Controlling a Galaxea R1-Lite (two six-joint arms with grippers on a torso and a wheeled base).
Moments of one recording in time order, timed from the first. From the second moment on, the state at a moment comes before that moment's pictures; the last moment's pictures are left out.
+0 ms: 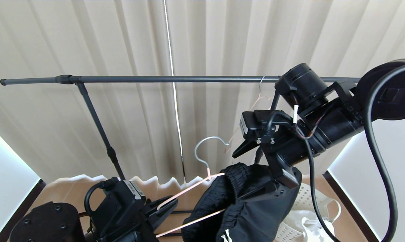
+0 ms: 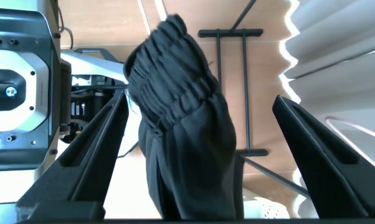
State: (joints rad) left arm -0.77 1.70 -0.07 -1.45 0.03 0.14; right arm 0.60 1.85 -1.59 0.77 0.50 -0.81
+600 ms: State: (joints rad) left arm -0.78 1.70 -0.06 -1.47 0.03 0.15; right arm 0.61 1.90 -1.63 0.77 0.49 -0.81
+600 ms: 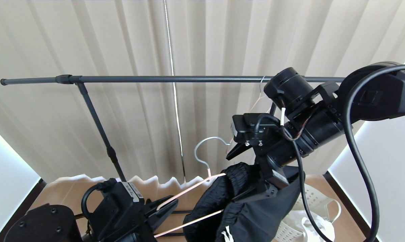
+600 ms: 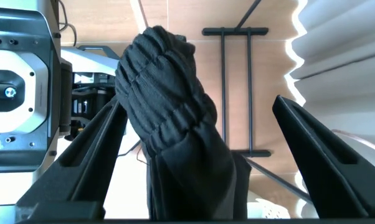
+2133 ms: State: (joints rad) left arm -0.70 1.72 -0.07 -1.52 -0.04 0.09; right arm 0.61 1.86 -1.57 0.77 0.50 -0.80
